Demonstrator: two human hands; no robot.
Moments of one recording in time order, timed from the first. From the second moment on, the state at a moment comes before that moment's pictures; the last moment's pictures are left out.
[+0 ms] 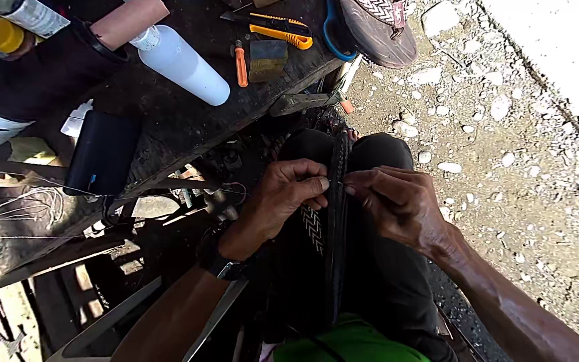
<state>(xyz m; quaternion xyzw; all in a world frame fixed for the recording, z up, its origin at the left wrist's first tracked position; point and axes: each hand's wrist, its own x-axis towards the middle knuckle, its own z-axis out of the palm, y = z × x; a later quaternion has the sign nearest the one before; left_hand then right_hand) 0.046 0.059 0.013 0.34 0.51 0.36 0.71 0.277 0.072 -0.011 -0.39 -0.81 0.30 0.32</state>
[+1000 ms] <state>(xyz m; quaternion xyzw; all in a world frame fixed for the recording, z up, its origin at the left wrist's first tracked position) 0.047 -0.014 0.019 0.53 0.35 0.32 0.70 0.293 0.065 -0.003 -0.40 -0.85 0.20 0.28</state>
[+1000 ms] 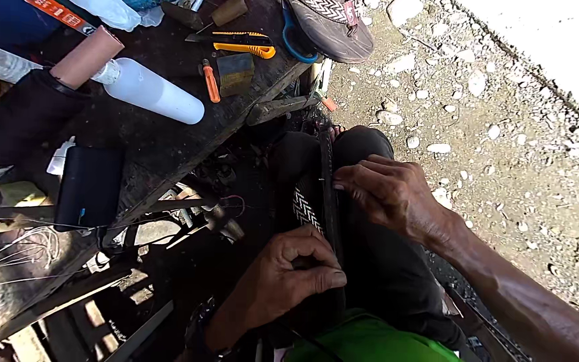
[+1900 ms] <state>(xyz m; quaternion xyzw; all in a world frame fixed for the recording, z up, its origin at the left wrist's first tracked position) 0.076 0.029 0.017 0.54 0.50 0.42 0.53 0.299 0.057 0.008 -0.47 -0.86 0.10 0.16</state>
